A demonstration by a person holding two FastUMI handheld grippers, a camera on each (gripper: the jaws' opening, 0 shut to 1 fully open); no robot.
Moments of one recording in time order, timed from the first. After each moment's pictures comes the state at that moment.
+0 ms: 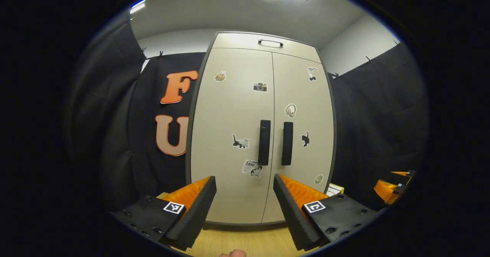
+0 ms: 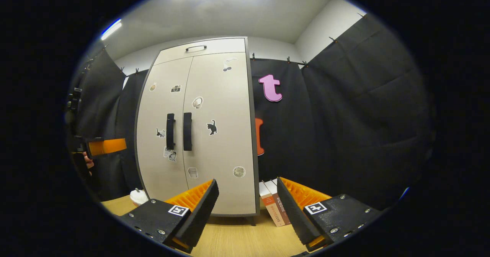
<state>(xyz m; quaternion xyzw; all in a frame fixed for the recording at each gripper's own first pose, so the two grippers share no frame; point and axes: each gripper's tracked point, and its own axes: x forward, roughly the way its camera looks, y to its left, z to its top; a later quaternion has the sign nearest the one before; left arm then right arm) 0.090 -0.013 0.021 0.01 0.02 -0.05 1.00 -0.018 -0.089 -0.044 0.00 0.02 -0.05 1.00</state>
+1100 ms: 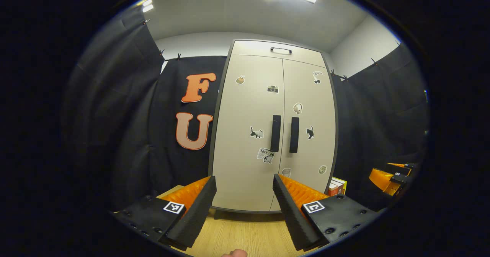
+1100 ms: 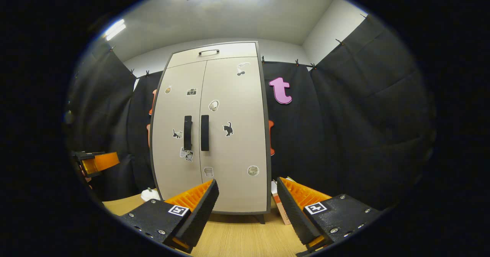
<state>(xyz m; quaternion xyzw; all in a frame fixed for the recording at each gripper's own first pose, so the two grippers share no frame) 0.014 0.012 0.012 0.00 0.01 -0.02 1.00 -0.043 -0.058 -0.039 0.00 0.01 -0.02 1.00</state>
